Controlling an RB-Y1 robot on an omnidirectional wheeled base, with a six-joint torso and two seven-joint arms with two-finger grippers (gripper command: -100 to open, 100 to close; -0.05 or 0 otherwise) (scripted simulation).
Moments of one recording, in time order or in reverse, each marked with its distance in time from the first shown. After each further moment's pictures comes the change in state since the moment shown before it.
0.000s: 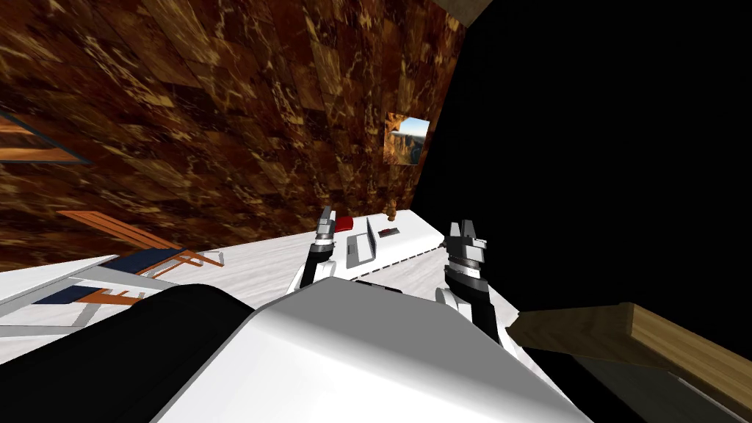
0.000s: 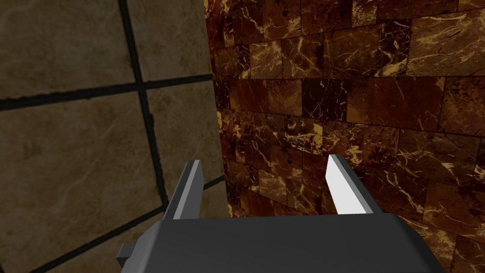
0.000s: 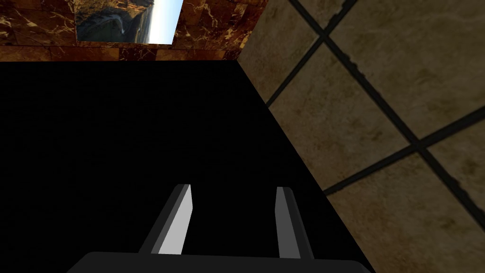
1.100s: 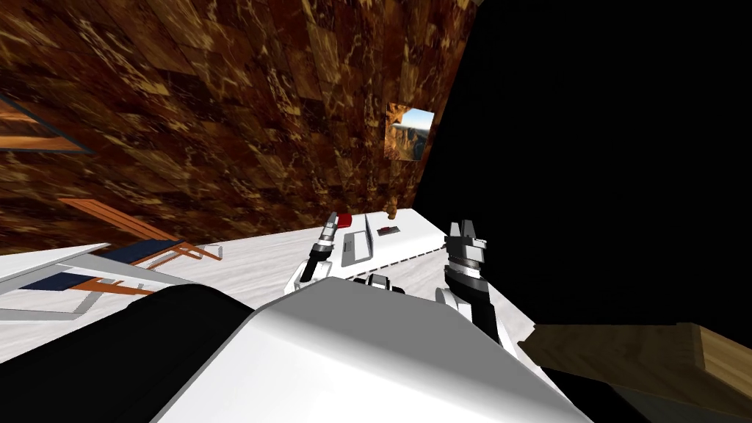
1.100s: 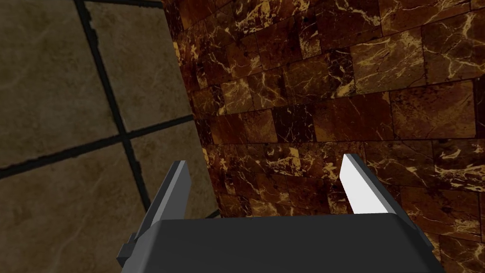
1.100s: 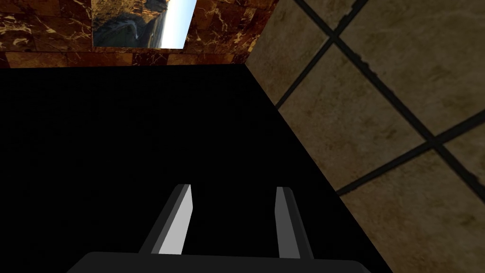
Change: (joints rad) left arm -0.051 0.152 0.042 0.190 -0.003 -0.020 -0.012; right arm 0.000 0.000 0.000 0.000 0.000 0.000 0.000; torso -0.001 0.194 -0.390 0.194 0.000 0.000
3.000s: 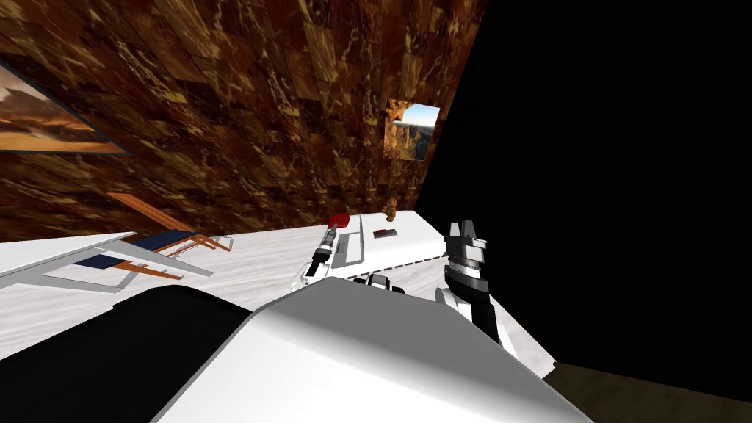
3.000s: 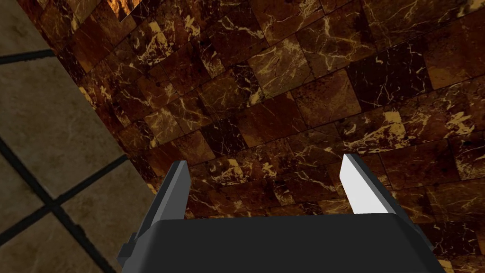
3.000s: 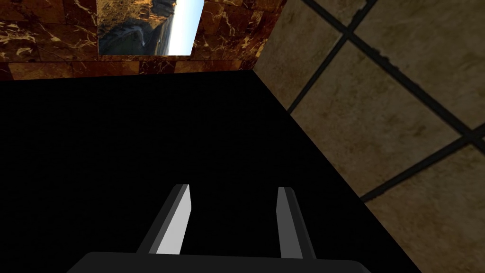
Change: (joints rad) left arm -0.148 0.058 0.103 0.511 -0.013 -0.053 -0.038; right arm 0.000 0.000 0.000 0.000 0.000 0.000 0.000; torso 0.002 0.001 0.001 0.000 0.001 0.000
